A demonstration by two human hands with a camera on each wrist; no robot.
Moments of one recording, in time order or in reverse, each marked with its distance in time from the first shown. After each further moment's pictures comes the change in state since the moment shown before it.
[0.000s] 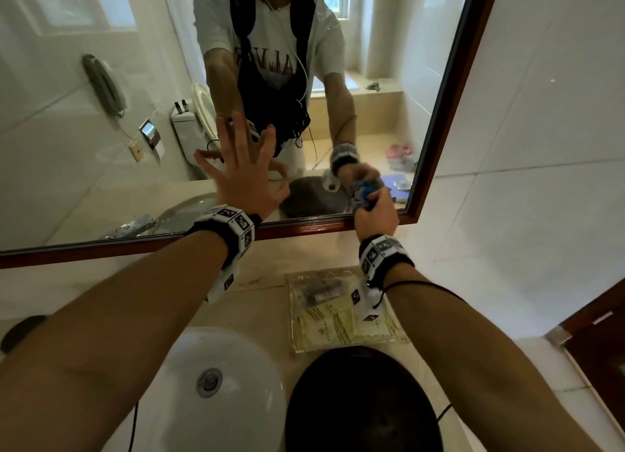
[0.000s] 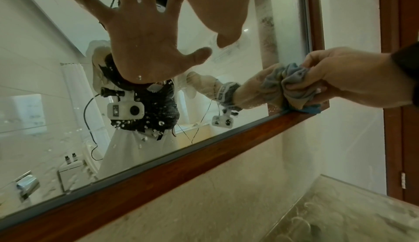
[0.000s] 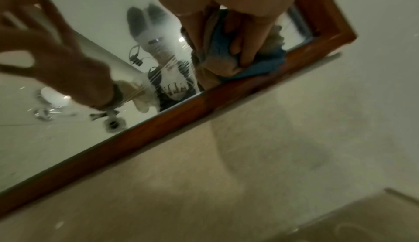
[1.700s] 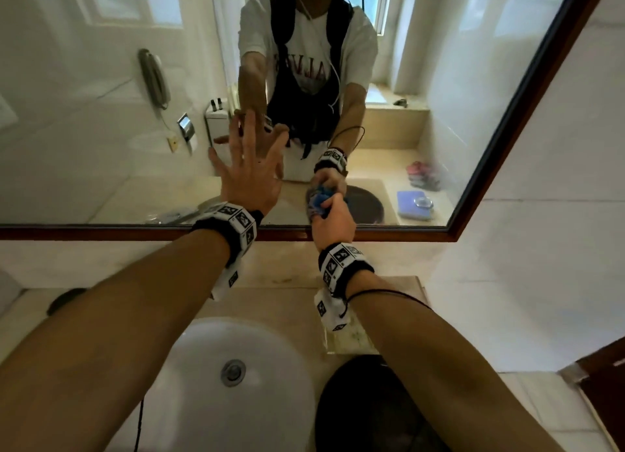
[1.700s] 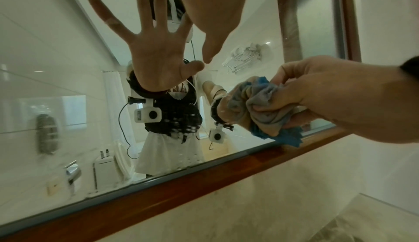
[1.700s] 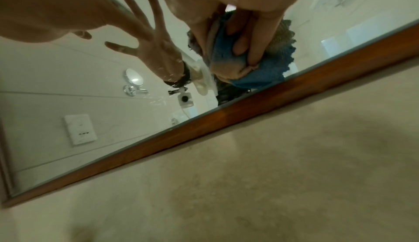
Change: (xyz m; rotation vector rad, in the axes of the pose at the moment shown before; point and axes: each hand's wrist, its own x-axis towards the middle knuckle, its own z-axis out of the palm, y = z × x) left_hand -0.009 -0.086 -0.023 0.092 0.172 -0.029; right_hand -0.079 -0.094 0.100 -0.082 -0.206 -0.178
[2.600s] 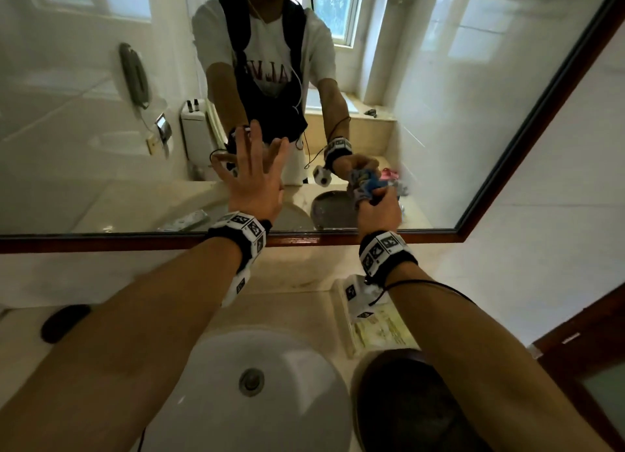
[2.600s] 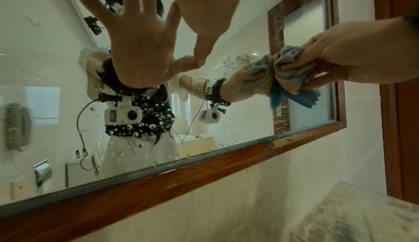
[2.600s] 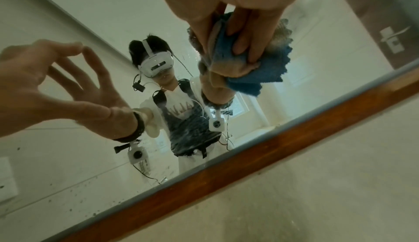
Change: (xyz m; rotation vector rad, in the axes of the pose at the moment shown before) left_hand -0.007 -0.085 0.012 -0.096 -0.182 0.002; right_hand -0.001 -0.050 -0.012 0.043 0.288 0.201
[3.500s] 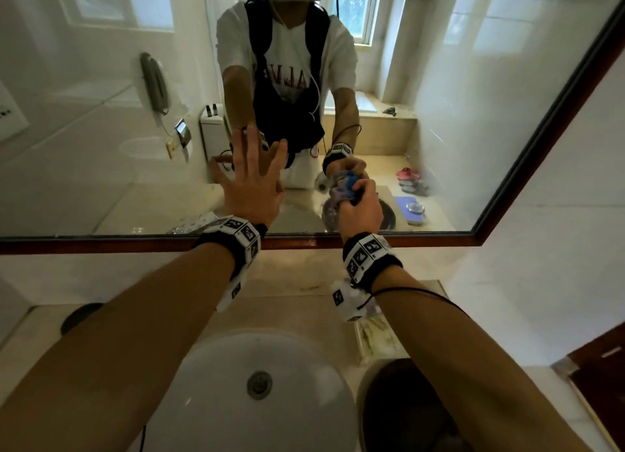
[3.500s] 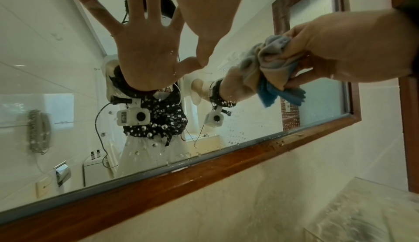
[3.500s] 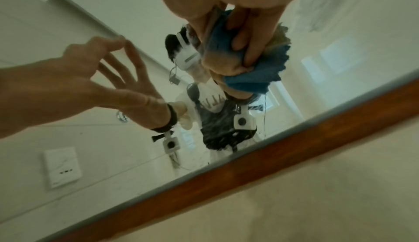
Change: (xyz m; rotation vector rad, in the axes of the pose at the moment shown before) left_hand -0.004 -0.002 0.003 0.041 0.081 -0.006; right_hand -0.011 -0.006 0.030 0.167 -0.106 -0.114
